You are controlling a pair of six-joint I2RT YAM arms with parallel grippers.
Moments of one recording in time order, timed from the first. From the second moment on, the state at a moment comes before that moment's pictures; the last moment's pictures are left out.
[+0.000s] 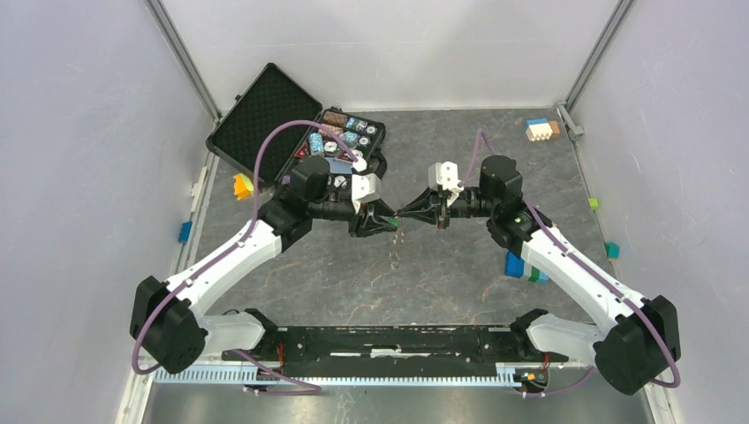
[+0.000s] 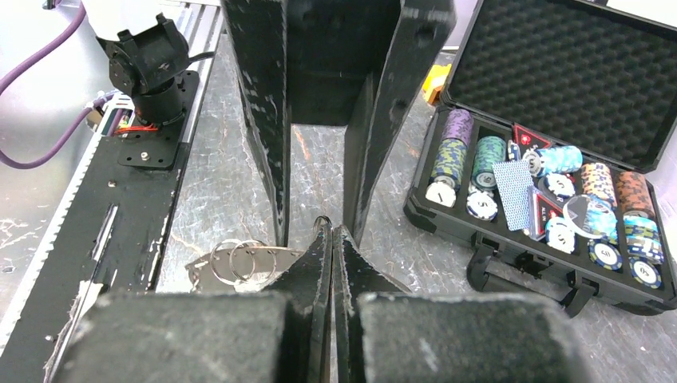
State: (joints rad) left arm -0.62 1.24 0.93 -0.05 0.89 0.29; right arm 0.52 1.14 0.87 0.10 -0.99 -0.31
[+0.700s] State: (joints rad) left arm -0.62 1.23 1.08 -0.25 0.87 0.42; right arm 0.52 1.12 0.86 0.10 -0.99 -0.31
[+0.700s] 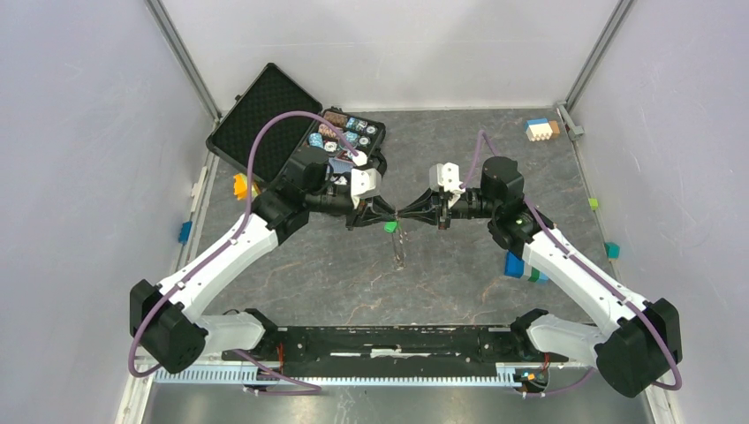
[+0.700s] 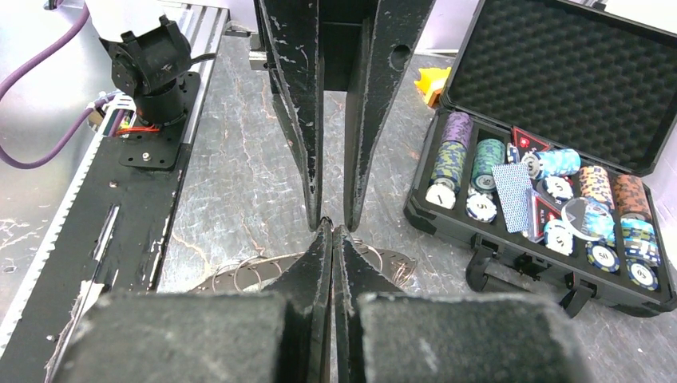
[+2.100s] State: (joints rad) left arm -0.65 1.26 1.20 -0.50 0.80 0.58; right arm 0.52 1.12 0.86 -0.02 -0.95 -0.39
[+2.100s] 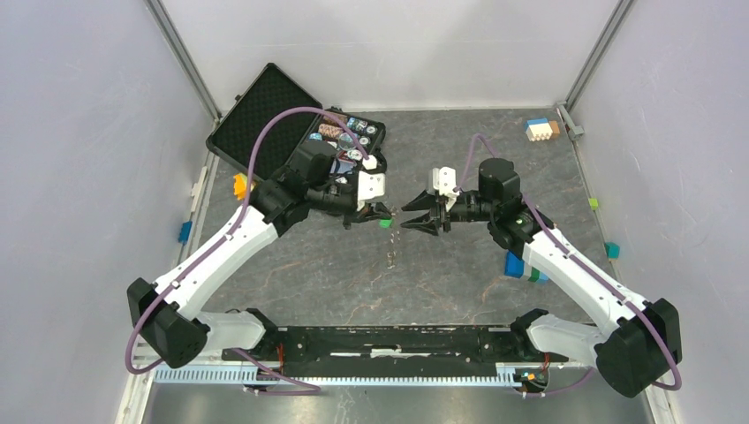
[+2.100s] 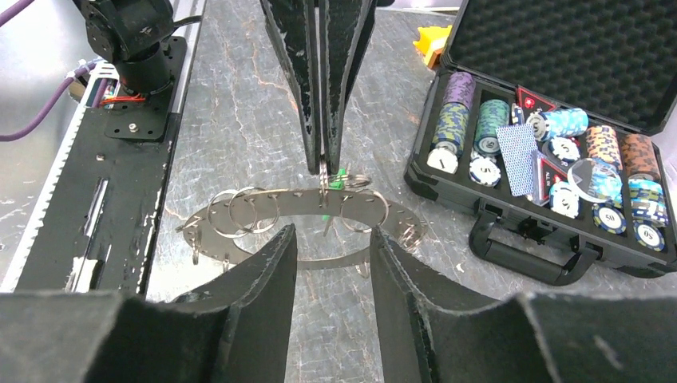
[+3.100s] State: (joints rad) left arm -0.75 1.32 1.32 -0.72 0.60 0.71; right arm 0.55 1.21 0.89 0.05 -1.03 -0.29
